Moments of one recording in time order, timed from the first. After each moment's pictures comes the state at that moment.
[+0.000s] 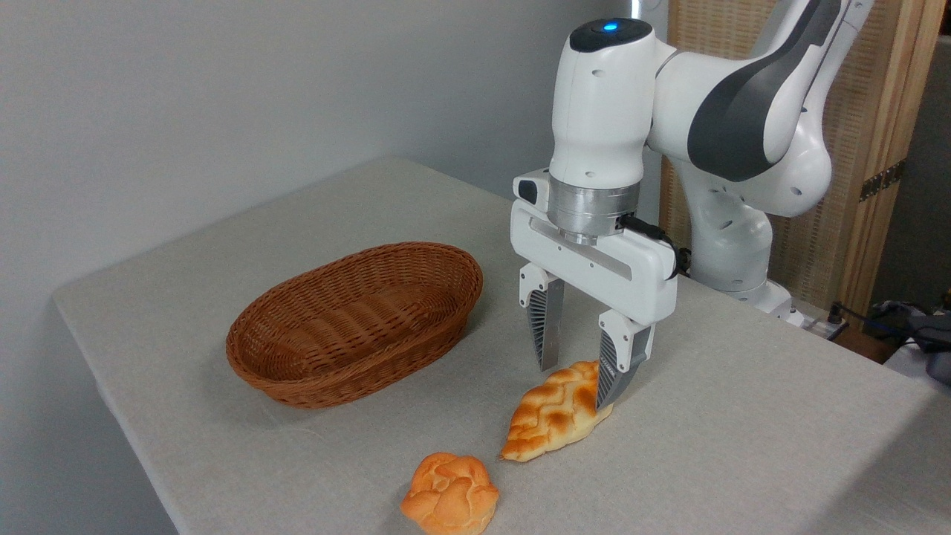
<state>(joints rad) -0.21 -0.57 0.40 -2.65 0.22 2.25 0.82</state>
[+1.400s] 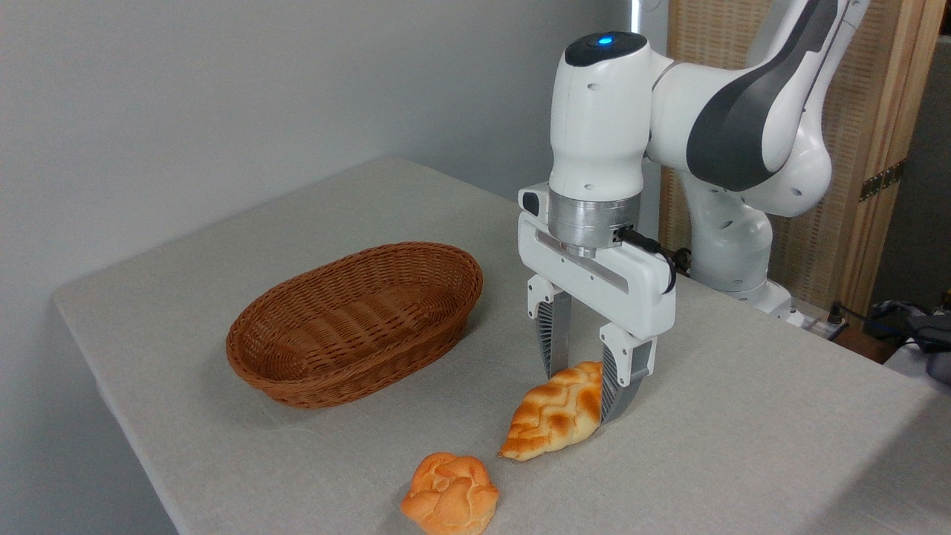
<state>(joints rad) -0.21 -0.54 0.42 -2.65 0.26 2.27 0.90</state>
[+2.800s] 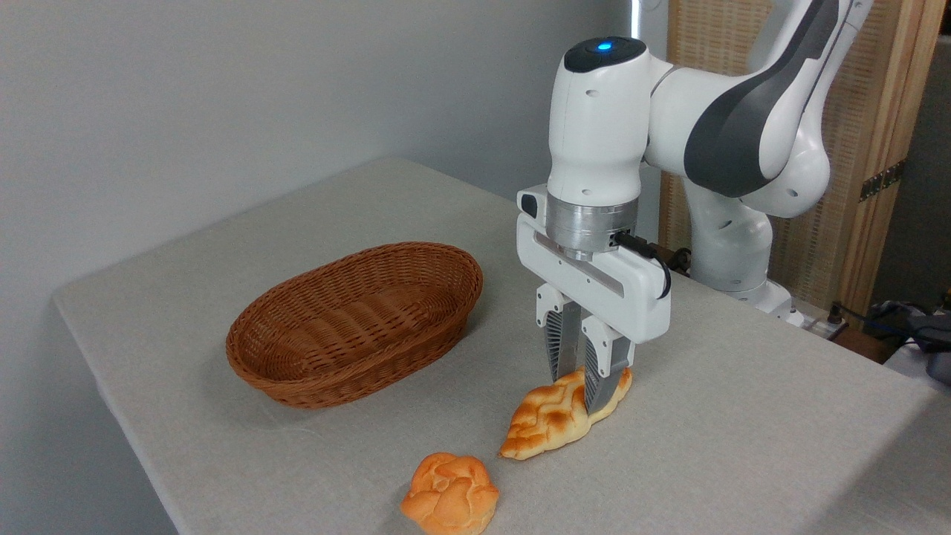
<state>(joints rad) -0.25 -0.54 0.46 -2.65 0.26 2.27 0.91</state>
